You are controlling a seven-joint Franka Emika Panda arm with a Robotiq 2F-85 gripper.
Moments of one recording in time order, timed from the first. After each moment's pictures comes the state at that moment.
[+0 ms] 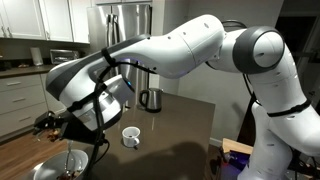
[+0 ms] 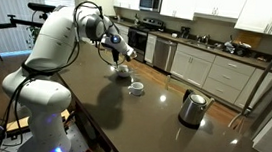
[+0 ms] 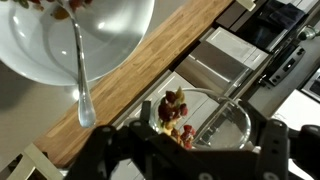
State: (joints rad) arm 0.45 0.59 0.20 -1.60 1.54 3.30 -0.54
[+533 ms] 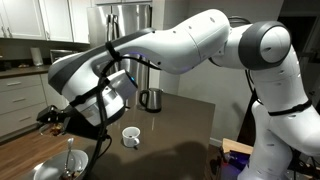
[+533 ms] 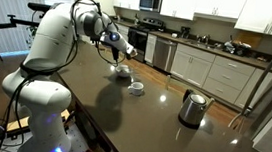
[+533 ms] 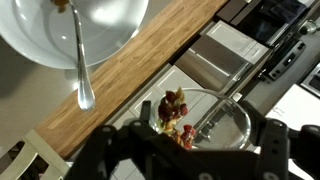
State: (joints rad) arm 0.45 0.55 0.20 -1.64 1.54 3.33 -0.54
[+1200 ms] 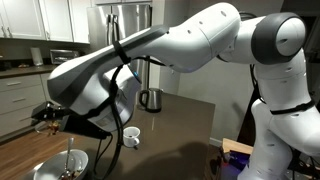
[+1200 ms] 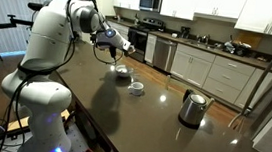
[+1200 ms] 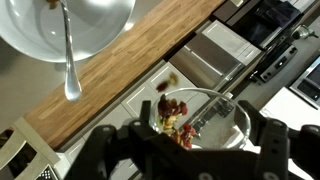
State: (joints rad) arm 0.48 0.48 0.21 -1.76 1.25 3.38 -0.27
